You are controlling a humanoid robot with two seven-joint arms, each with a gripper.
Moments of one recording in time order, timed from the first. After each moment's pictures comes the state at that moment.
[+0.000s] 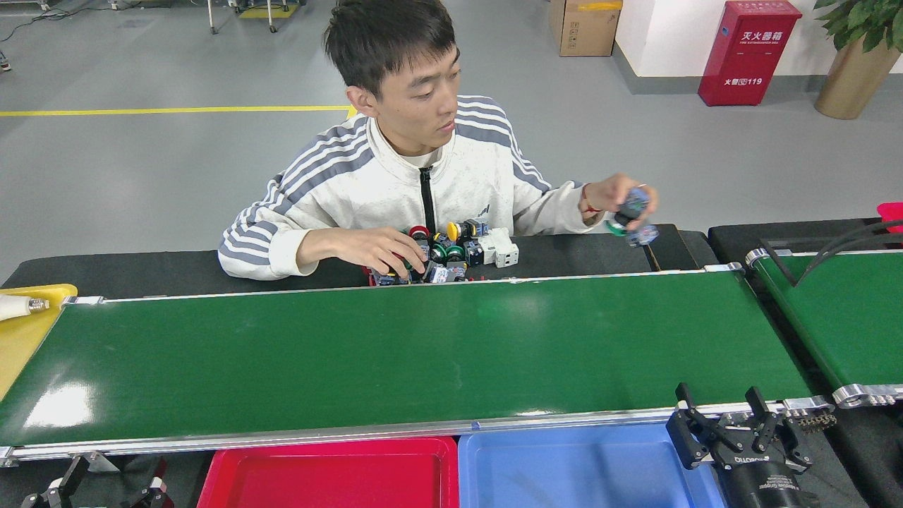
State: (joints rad) left arm 0.37 0.26 0.33 -1.67 -1.33 -0.26 0.10; right arm 0.16 -0.15 -0.07 -1.73 1.19 0.01 0.08
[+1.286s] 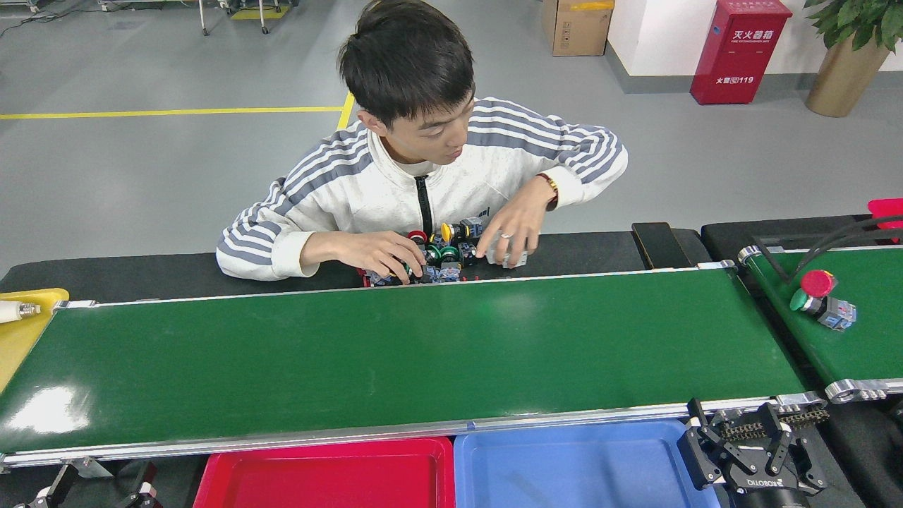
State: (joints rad) left arm 0.39 0.23 0.36 -1.68 -1.30 -0.28 0.09; right arm 0.22 -0.11 -0.09 -1.74 1.18 -0.05 0.02
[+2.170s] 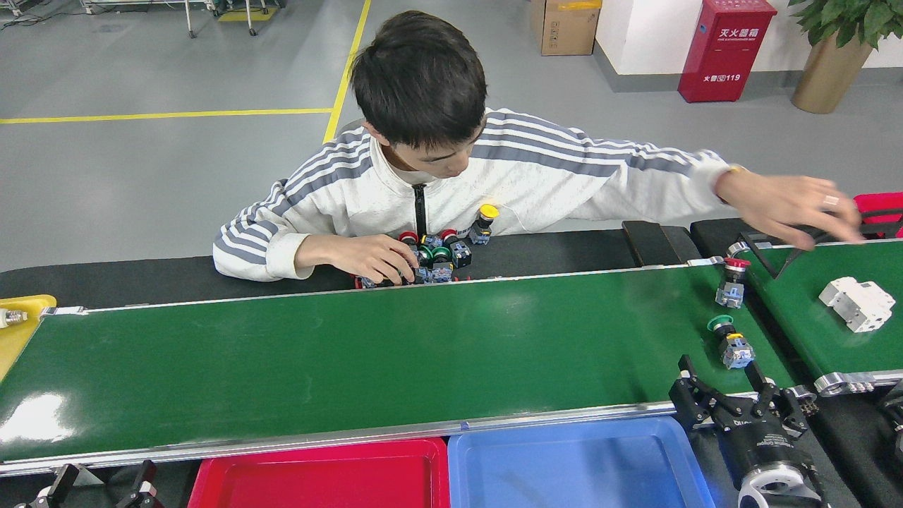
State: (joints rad) left arm 0.38 0.23 0.36 -1.65 -1.30 -0.28 0.09; right arm -0.05 -0.13 -0.11 -1.49 1.20 -0.04 0.21
